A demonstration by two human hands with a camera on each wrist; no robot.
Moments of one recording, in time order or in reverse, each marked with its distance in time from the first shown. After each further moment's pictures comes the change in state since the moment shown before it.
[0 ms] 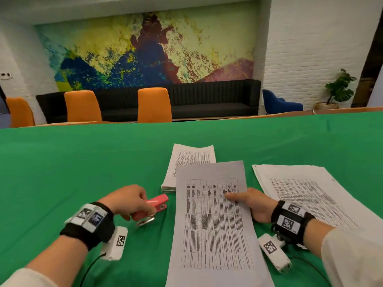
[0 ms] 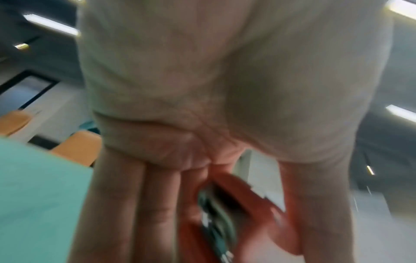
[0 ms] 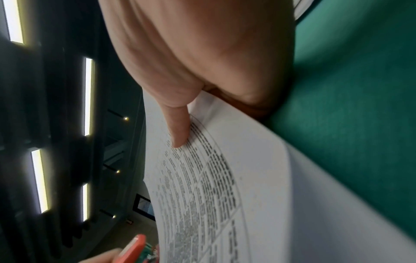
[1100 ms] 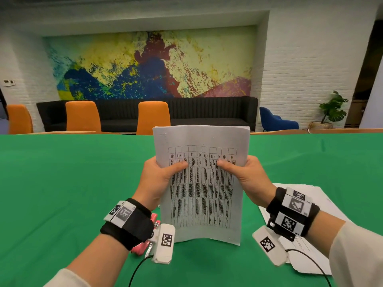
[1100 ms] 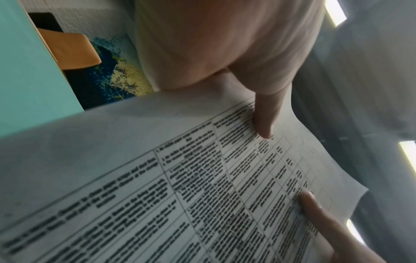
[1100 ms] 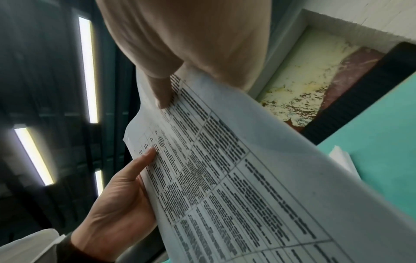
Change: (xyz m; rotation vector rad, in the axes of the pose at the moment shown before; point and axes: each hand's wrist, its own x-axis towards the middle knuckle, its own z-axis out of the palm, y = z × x) left_hand -0.013 0.108 -0.011 -1.279 0.374 0.599; right_hand -0.037 -0.101 0.033 -0.072 0.095 -0.725
